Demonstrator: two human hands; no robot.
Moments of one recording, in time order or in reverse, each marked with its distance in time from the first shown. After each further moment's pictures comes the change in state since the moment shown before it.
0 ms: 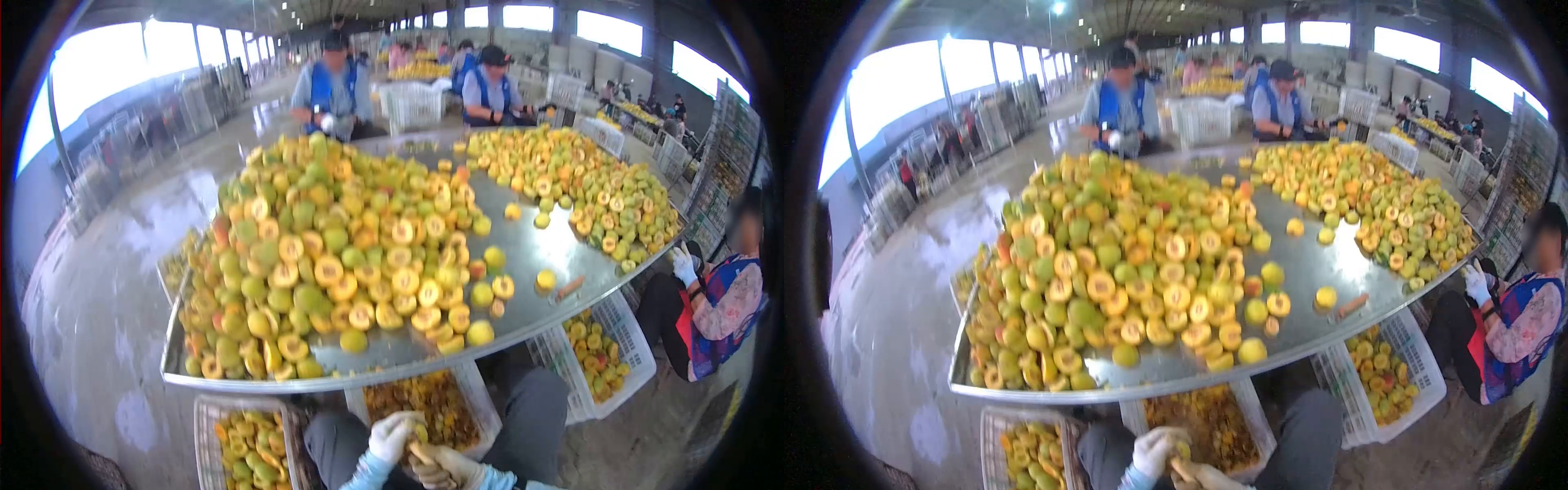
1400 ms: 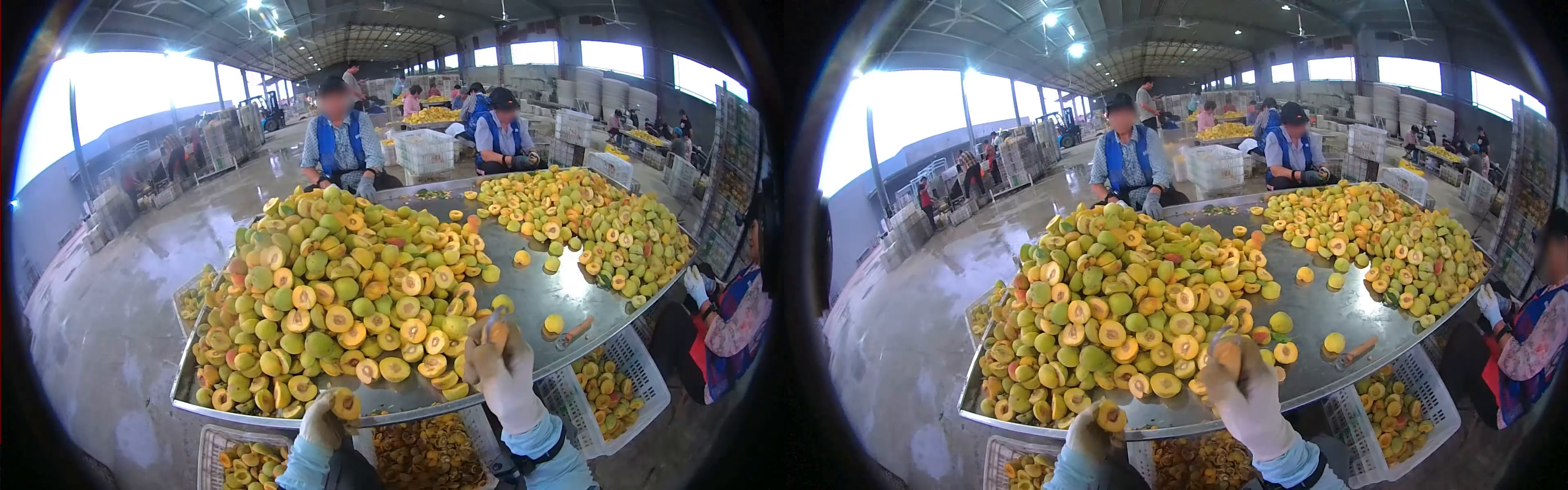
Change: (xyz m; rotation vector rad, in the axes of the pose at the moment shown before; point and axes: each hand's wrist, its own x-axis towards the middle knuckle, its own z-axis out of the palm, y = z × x) left_hand 0.067 0.082 -0.089 -0.577 0.205 0.060; right_hand -0.080 -0.187 0.108 -0.709 0.075 -1.526
